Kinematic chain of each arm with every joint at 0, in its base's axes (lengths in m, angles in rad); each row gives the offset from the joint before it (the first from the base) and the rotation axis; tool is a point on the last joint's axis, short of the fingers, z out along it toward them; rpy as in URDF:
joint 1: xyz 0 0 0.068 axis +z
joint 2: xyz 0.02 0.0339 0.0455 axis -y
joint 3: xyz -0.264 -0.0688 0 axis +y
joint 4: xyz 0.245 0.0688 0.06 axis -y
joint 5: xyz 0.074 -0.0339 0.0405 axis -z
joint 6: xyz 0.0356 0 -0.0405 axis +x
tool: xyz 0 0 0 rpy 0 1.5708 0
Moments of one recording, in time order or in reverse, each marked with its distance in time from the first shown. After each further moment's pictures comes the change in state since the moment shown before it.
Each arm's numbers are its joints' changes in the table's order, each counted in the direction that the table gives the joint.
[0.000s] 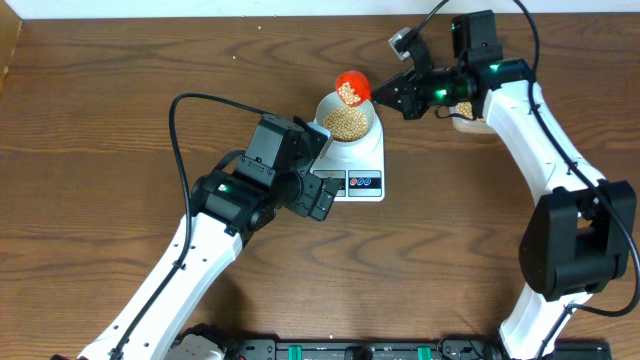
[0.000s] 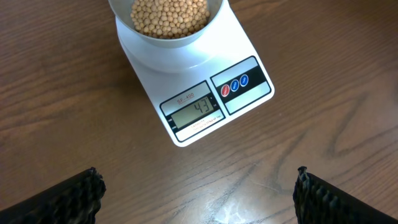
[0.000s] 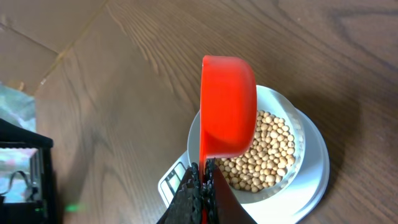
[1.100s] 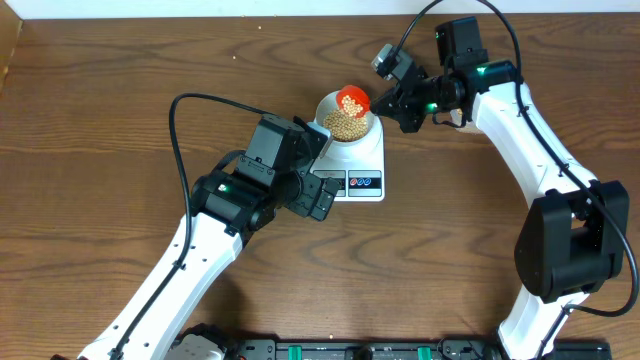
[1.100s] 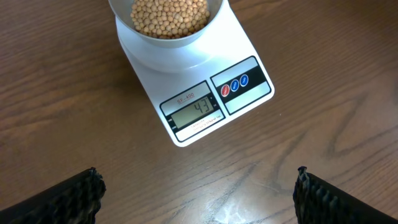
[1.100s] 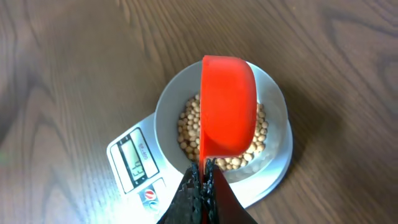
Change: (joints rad) left arm 0.000 0.000 0.000 0.000 0.000 0.000; right arm 0.039 0.000 0.000 -0.087 0.161 -0.333
